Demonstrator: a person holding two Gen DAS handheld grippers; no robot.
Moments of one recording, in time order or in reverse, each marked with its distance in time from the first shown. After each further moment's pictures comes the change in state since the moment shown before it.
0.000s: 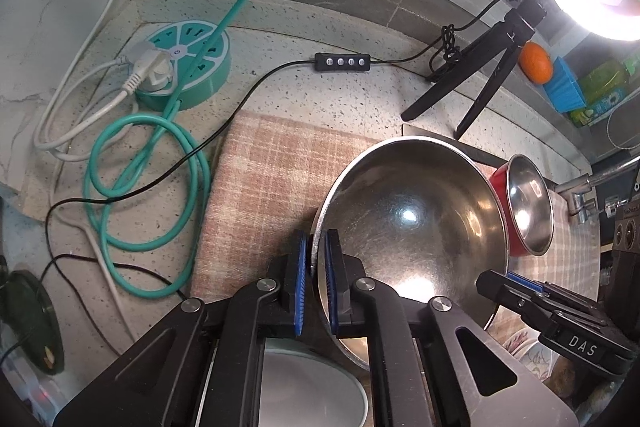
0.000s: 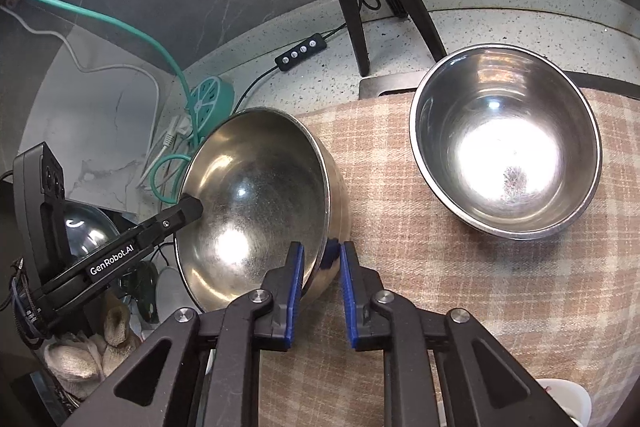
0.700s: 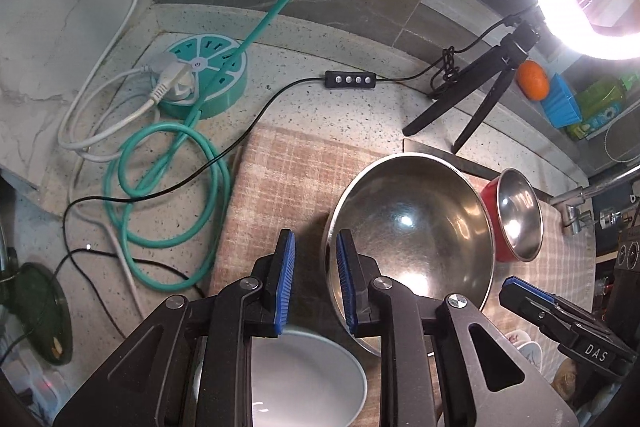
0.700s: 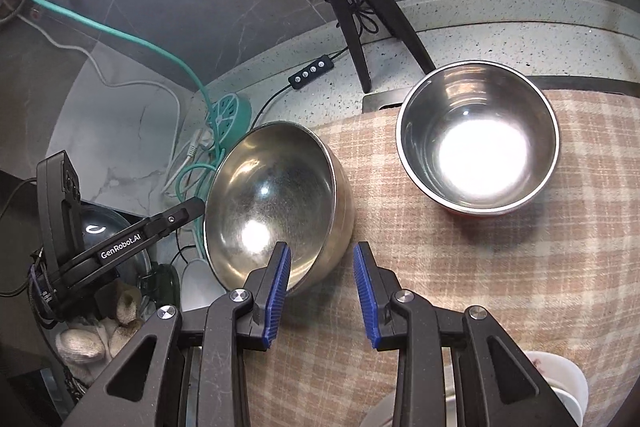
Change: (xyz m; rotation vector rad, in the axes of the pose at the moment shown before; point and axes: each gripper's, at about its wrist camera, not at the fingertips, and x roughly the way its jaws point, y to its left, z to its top) left arm -0.021 0.009 0.001 -0.034 -0.030 0.003; right arm -0.039 -0.003 -0.014 0.016 -0.052 0.047
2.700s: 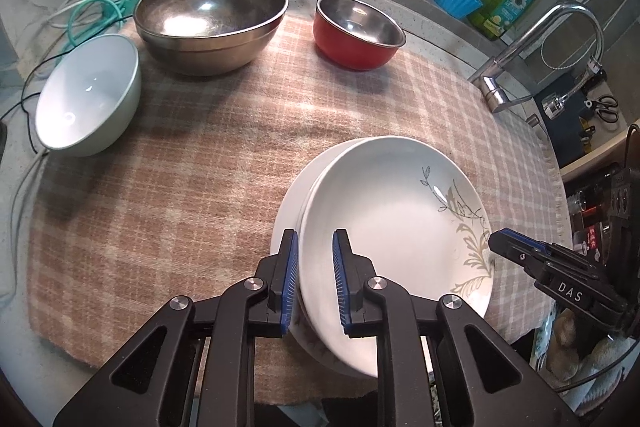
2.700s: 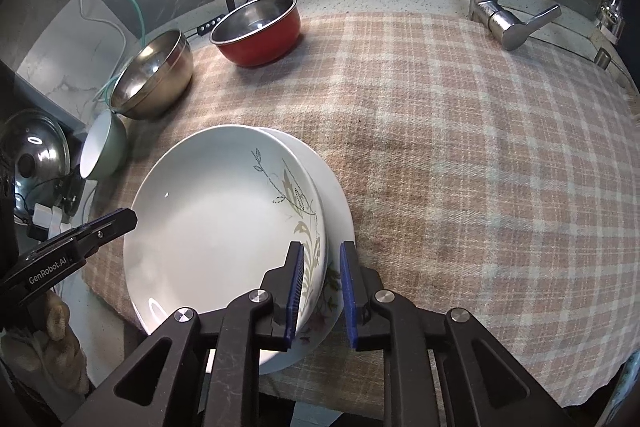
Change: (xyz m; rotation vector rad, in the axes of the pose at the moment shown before) left arm -0.033 -0.142 -0.214 0.070 -0.013 -0.101; right arm -0.132 -0.129 -0.163 -0.124 -0.032 -0.292
